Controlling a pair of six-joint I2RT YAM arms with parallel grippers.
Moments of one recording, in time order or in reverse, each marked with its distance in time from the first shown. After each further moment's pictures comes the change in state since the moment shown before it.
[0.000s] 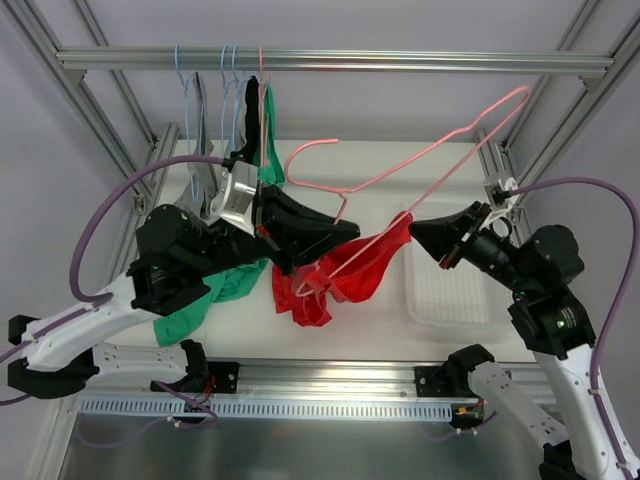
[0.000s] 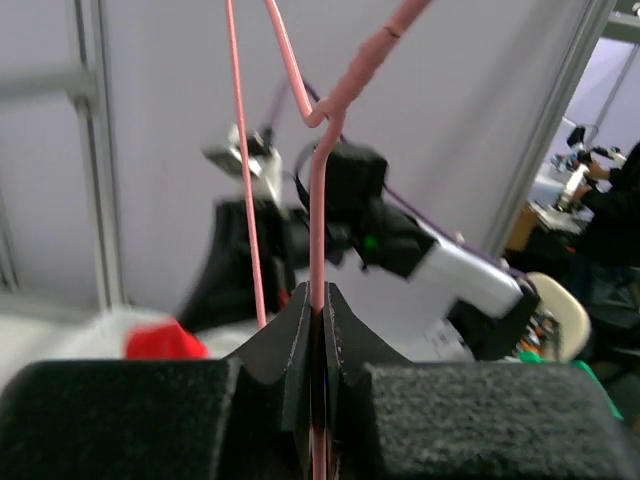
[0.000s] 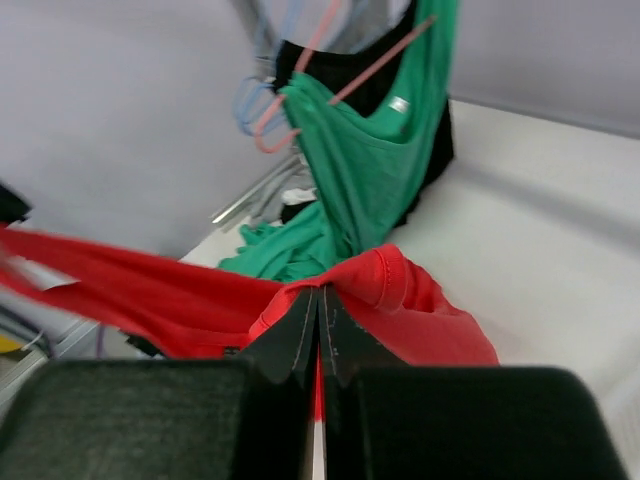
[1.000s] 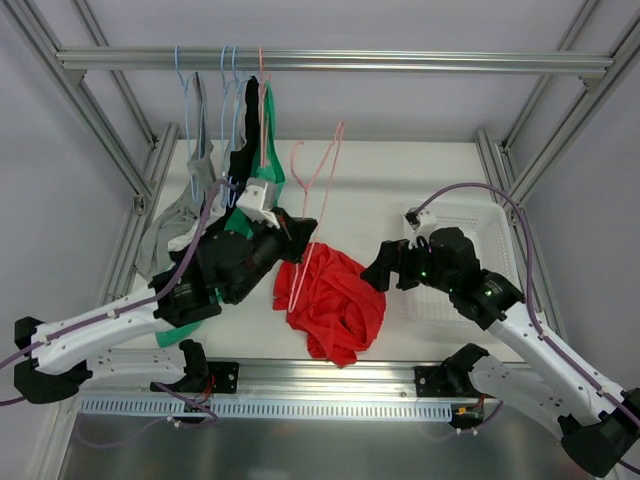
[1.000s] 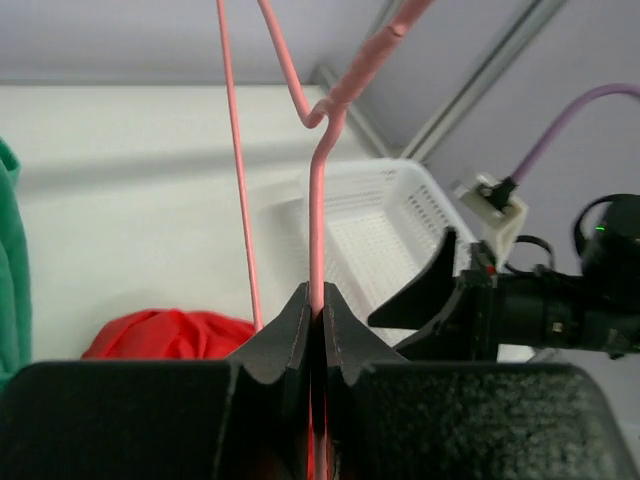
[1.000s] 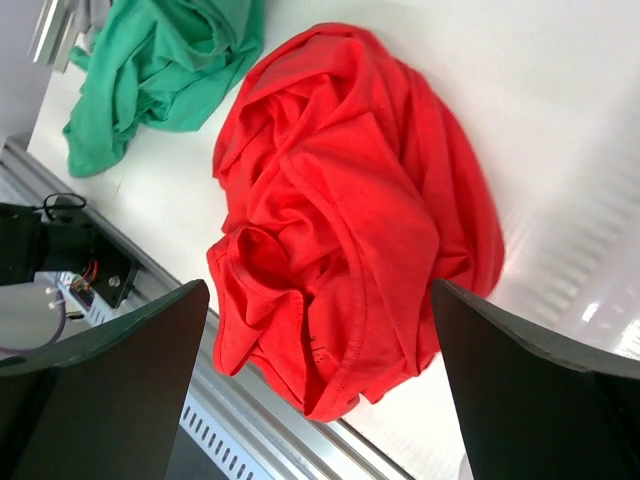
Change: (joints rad) left arm -0.005 -0.090 -0.357 -0.083 -0.806 -0.103; right arm 0.263 0.125 -0.325 -0.077 0.260 0.087
